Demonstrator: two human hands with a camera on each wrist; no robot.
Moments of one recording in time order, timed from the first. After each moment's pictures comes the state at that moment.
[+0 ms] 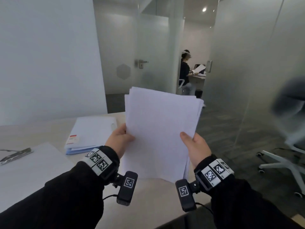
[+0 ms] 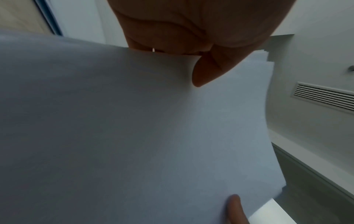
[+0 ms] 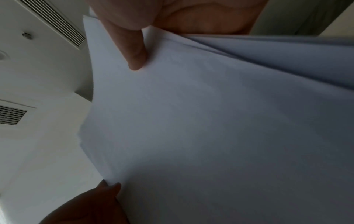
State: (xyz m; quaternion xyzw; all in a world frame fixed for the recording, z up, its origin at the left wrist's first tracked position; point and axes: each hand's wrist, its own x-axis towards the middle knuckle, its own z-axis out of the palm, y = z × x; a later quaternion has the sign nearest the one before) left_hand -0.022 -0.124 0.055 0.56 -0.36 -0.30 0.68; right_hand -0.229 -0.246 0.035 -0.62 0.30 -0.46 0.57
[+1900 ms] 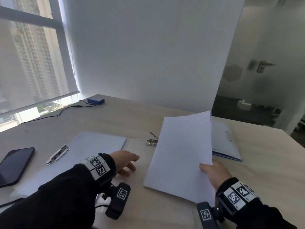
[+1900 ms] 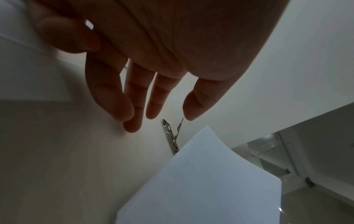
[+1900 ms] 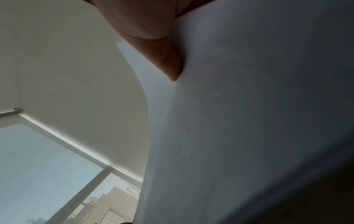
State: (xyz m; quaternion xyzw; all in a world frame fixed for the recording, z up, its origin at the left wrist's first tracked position) left_hand 0.171 0.198 0.002 0.85 0.00 -0.30 0.43; right_hand 0.047 -0.084 -0.025 -0.75 0.29 -0.10 0.58
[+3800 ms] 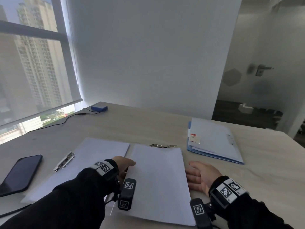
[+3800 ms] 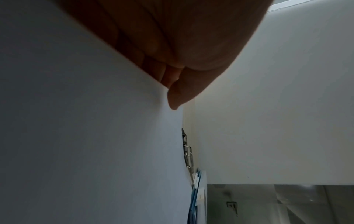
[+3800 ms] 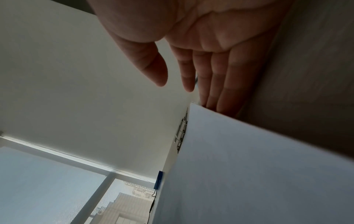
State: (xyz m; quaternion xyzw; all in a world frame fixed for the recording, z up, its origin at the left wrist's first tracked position) left_hand 0.196 0.211 -0.021 0.82 0.08 -0.27 0.51; right_hand 0.055 -0.042 -0.008 -0.60 0.30 -0.02 0.74
